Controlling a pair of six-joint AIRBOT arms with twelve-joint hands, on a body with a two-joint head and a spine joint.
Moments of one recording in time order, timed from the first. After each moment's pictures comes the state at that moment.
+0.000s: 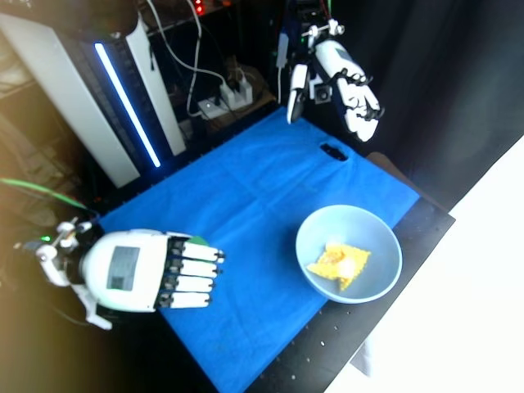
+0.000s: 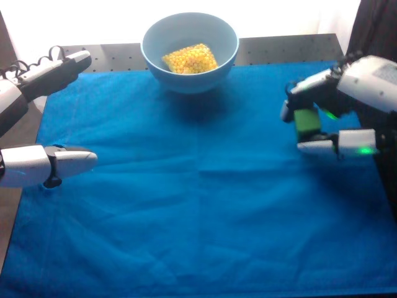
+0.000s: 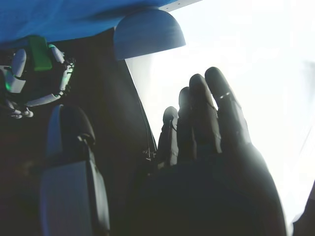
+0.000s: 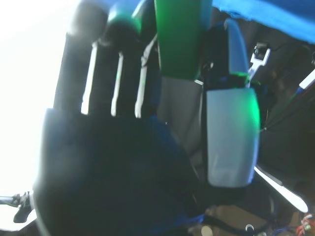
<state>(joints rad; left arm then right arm) 1.09 -0.82 0.95 -0.37 -1.07 0.93 -0.88 -1.19 1.46 -0.21 0.94 -0.43</state>
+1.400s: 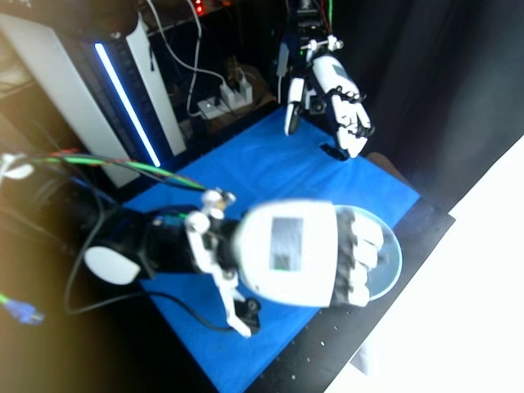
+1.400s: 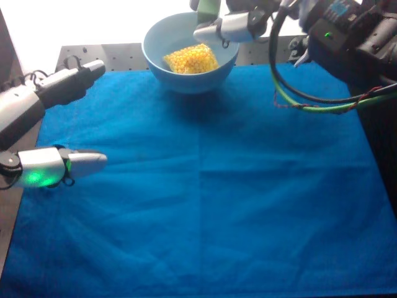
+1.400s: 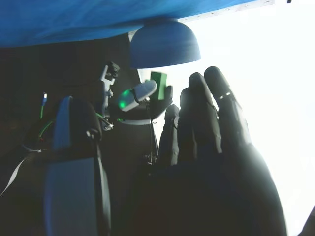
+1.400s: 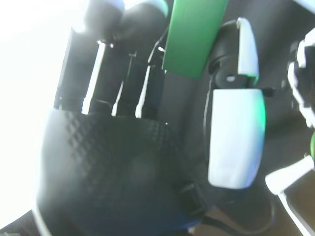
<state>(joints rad) 1.06 -0.90 1.02 -0.32 -1.04 0.85 -0.47 -1.67 2.02 -0.25 0.67 -0.43</state>
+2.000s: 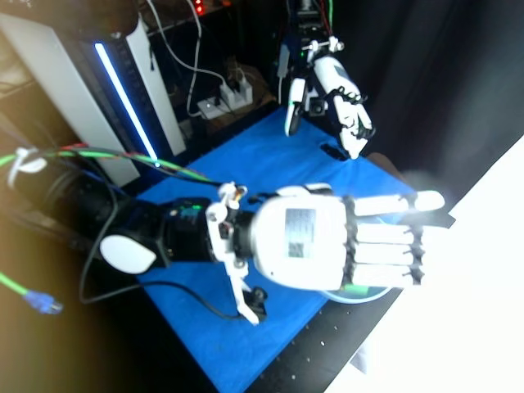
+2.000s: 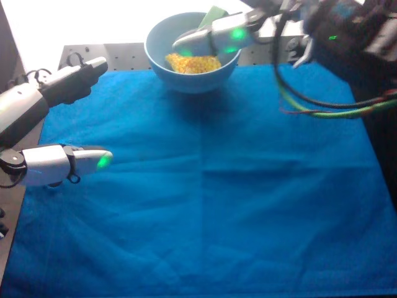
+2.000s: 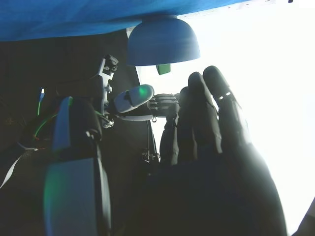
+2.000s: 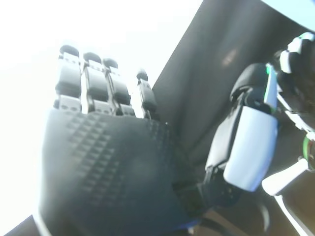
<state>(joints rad) 1.06 -0.91 1.02 -0.32 -1.06 0.83 -0.48 -1.56 1.87 -0.24 0.76 -0.43</state>
